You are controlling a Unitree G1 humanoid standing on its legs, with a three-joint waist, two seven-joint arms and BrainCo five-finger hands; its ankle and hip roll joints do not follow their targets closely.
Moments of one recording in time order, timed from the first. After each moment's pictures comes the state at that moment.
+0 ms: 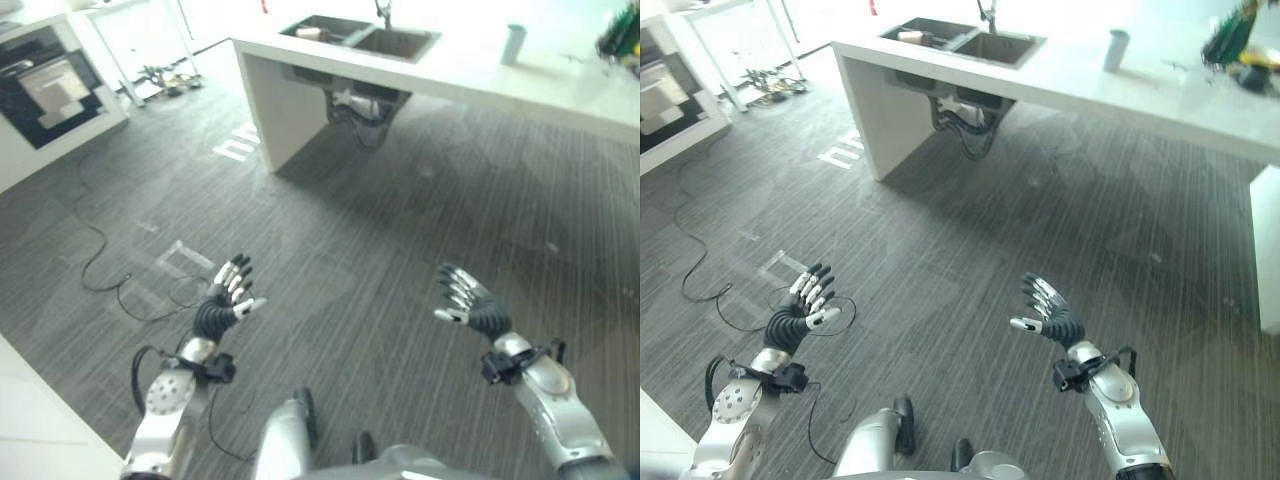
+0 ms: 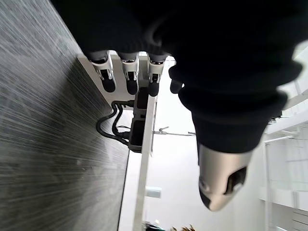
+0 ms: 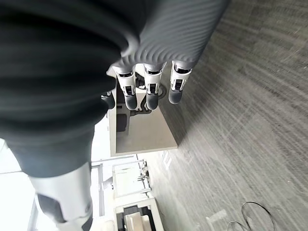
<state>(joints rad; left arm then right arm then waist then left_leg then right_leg) 0.17 0.39 -0.01 0.02 -0.49 -0.23 -0.16 0.08 -0.43 0.07 0.03 0.32 -0.06 0.28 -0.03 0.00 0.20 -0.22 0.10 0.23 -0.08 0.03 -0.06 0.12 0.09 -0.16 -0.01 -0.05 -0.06</state>
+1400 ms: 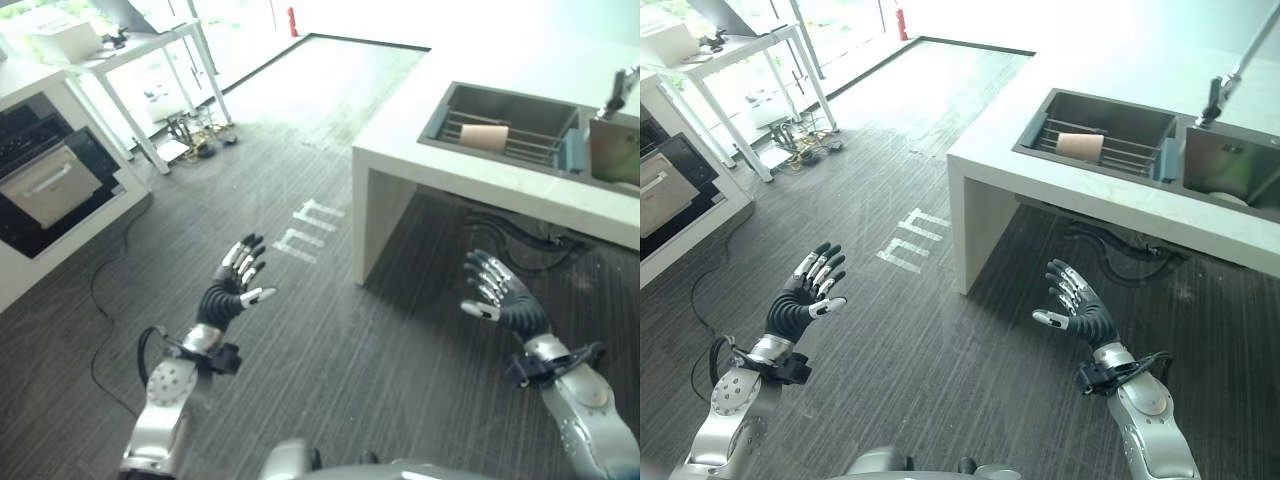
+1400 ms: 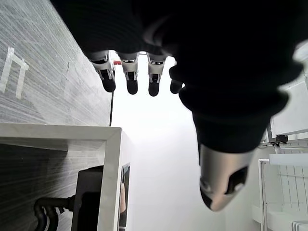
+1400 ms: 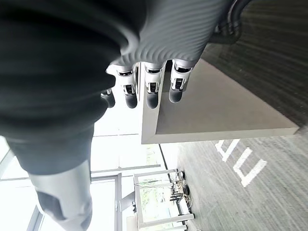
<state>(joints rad) 0.19 0.44 0.00 -0.14 -0.49 -0.23 -0.19 0.18 -0.46 -0.06 -0.18 0.40 -0.07 0.22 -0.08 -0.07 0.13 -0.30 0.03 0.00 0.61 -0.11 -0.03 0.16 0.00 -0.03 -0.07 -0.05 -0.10</state>
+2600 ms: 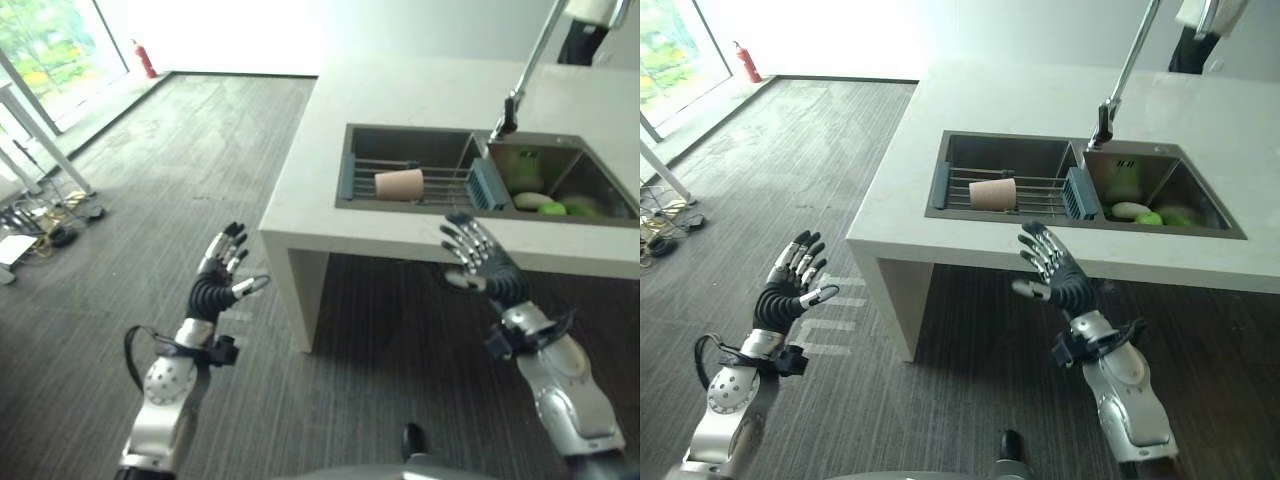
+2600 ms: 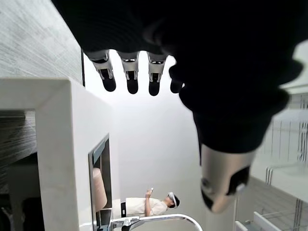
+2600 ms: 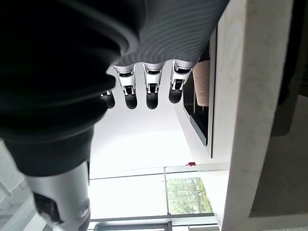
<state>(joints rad) 0.19 0.42 -0.01 -0.17 -0.41 -0.26 -0.07 -0.02 -0.49 0.03 -0.22 0.50 -0.07 0.23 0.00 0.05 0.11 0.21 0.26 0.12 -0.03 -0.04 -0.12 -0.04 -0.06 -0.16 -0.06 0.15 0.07</state>
